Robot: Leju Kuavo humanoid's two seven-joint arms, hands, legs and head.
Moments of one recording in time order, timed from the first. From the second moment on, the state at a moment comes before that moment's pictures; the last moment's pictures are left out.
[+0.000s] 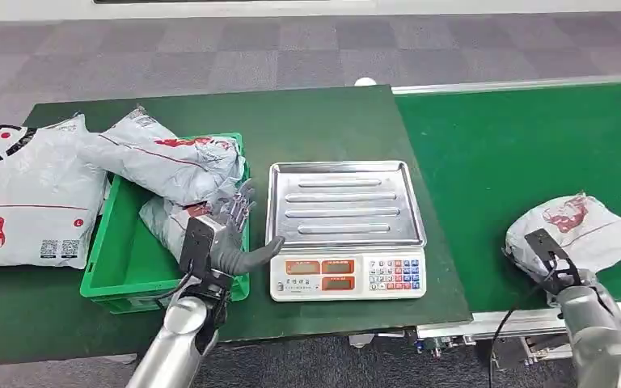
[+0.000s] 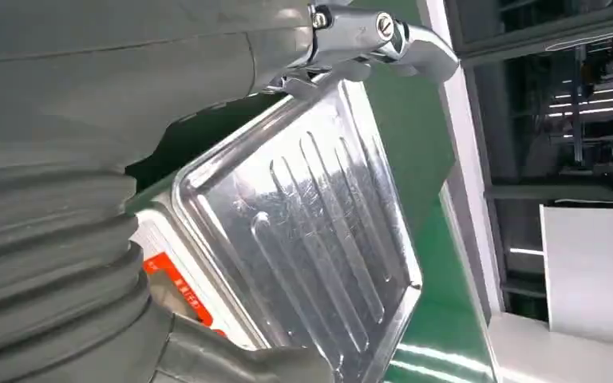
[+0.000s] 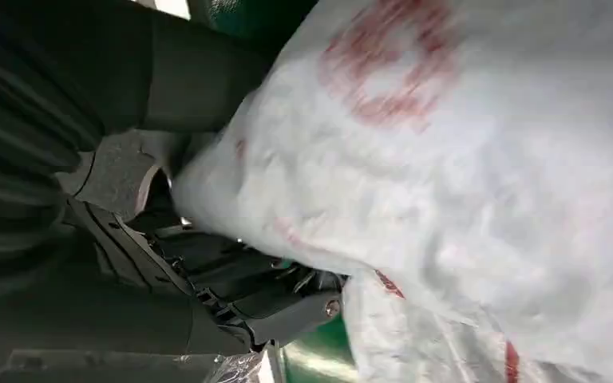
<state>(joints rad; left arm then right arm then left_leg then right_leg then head) -0.31 -0.23 -0.33 -1.10 -0.05 -0.05 -0.37 -0.60 -0.37 -0.50 -0.33 1.06 -0.02 0.22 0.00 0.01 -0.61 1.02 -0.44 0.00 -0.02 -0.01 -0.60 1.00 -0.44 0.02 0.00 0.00</state>
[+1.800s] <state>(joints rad) -0.35 -0.25 -0.30 -1.05 -0.10 -0.02 -0.41 -0.49 -0.10 -0.01 -1.03 1.04 -0.42 -0.06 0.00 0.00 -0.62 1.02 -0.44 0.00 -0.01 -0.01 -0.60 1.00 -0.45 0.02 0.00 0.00</state>
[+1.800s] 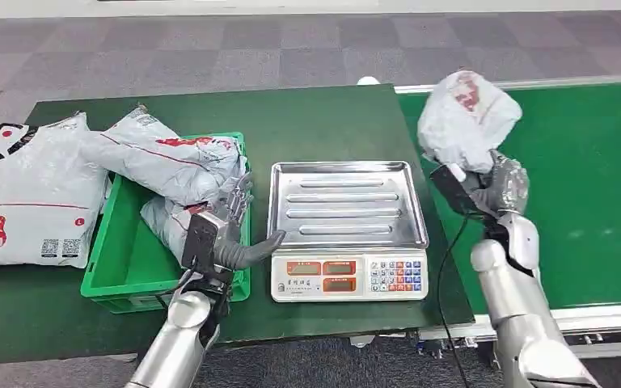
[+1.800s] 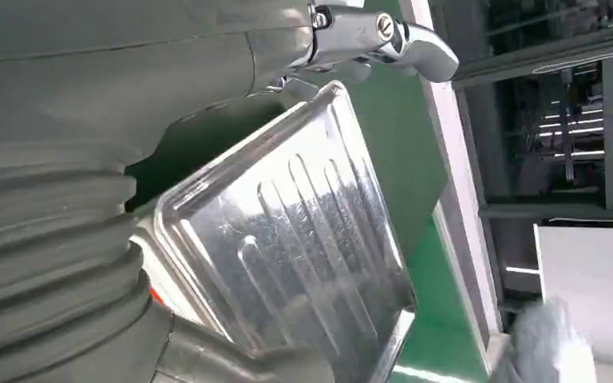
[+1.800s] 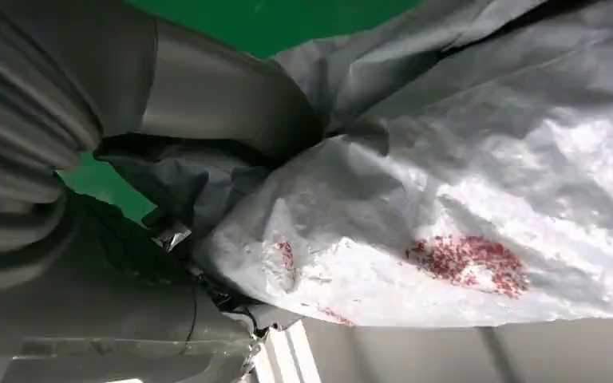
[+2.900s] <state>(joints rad) -0.39 -0.26 -0.30 -0.95 -0.09 -0.02 -0.44 -0.13 -0.08 0.51 -1.51 1.13 -0.46 0.00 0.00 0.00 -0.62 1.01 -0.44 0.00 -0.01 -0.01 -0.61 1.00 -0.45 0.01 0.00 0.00</state>
